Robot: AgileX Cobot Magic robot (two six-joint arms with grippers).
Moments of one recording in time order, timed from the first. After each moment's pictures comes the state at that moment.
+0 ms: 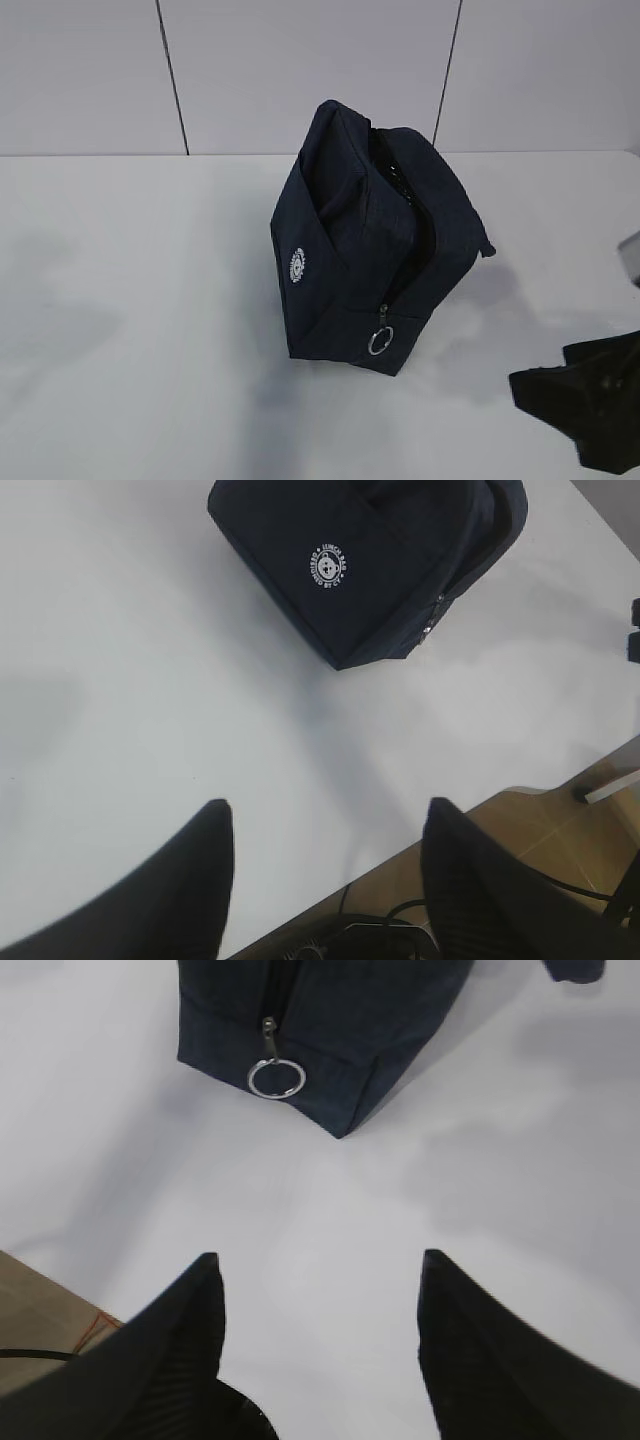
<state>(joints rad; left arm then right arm) -0.56 0.59 -0.71 -0.22 0.89 -0.15 0.52 0.87 -0.44 0.18 0.43 -0.03</state>
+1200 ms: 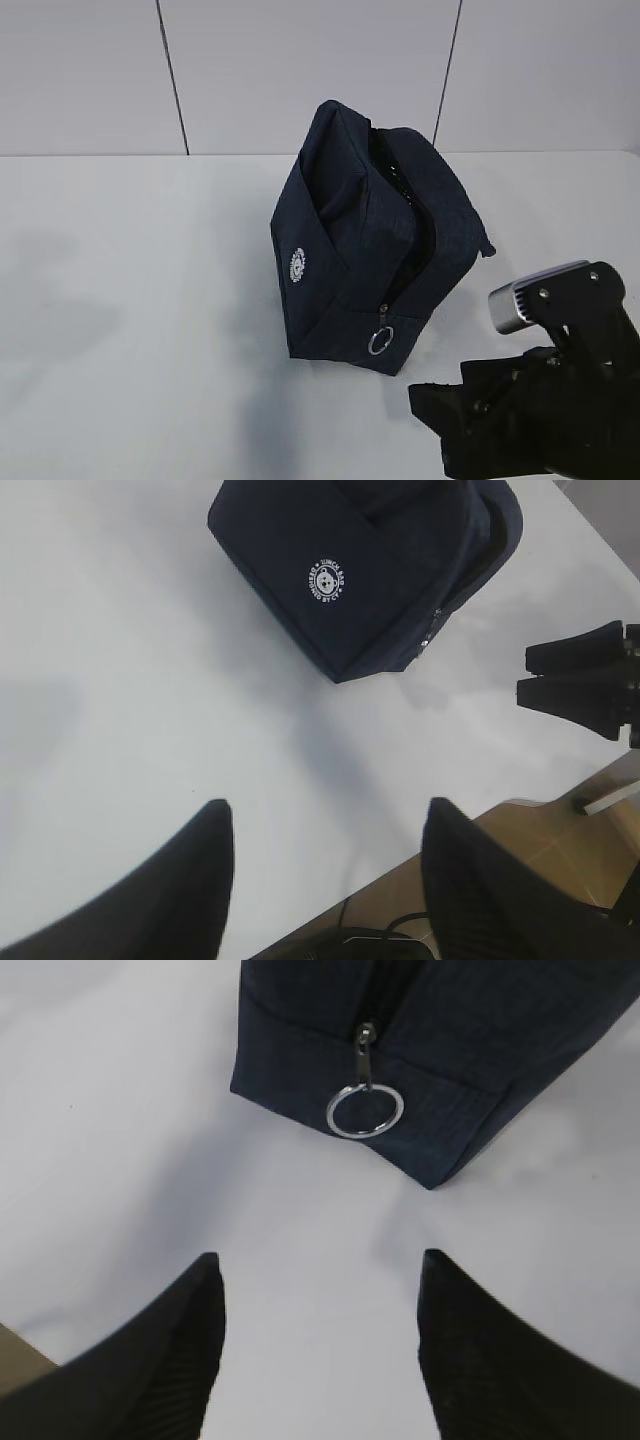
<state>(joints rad) -0.56 0.59 -0.71 -0.22 0.86 -0.15 0.75 1.27 -0.34 0.36 -0.17 -0.04</state>
